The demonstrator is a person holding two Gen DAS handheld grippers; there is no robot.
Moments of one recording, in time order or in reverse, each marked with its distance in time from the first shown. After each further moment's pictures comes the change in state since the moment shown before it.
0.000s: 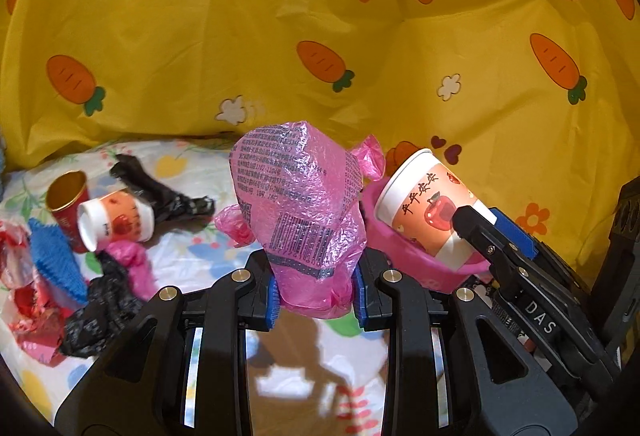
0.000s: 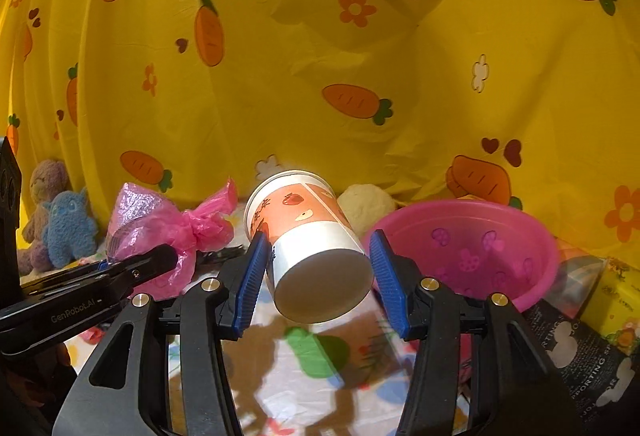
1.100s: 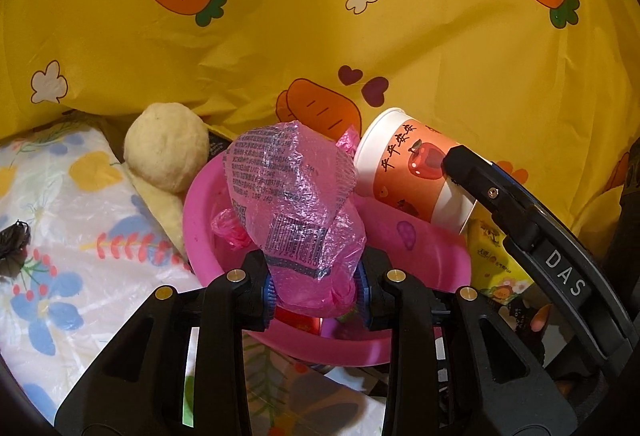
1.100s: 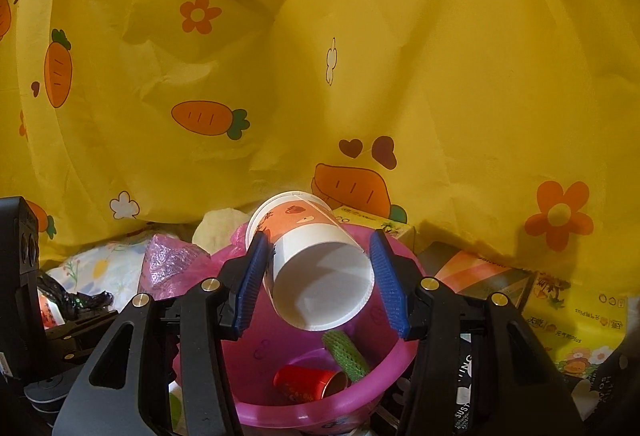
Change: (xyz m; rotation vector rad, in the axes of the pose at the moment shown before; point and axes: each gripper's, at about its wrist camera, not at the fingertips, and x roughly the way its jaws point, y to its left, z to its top) left arm 0.165 -0.106 -0.001 0.102 0.200 -0.270; right arm 0.044 -0.116 0.015 0.111 0.008 -0.275
